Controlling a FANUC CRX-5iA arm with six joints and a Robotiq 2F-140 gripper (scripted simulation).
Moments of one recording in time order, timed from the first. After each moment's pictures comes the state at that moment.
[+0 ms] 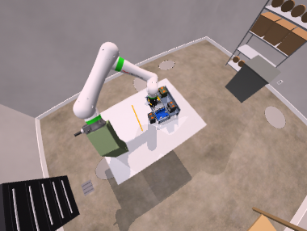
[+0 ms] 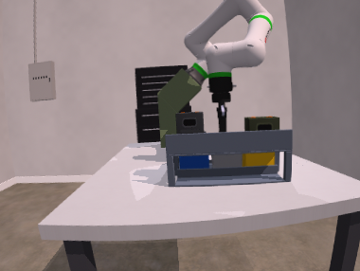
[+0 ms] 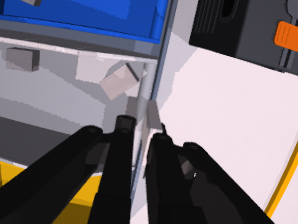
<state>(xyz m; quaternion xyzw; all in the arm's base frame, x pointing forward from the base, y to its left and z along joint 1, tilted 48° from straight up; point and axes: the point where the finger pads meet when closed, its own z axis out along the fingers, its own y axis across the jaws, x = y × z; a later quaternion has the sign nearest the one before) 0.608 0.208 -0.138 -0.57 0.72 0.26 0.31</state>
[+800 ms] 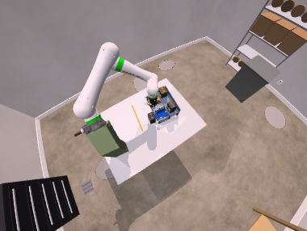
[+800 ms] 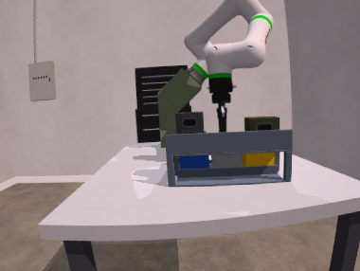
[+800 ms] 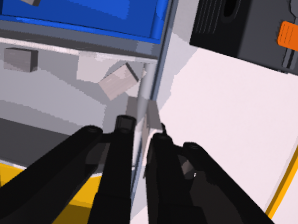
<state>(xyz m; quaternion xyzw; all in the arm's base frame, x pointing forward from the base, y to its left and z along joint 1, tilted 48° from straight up) 0.608 0.210 -0.140 -0.57 0.72 0.26 0.31</state>
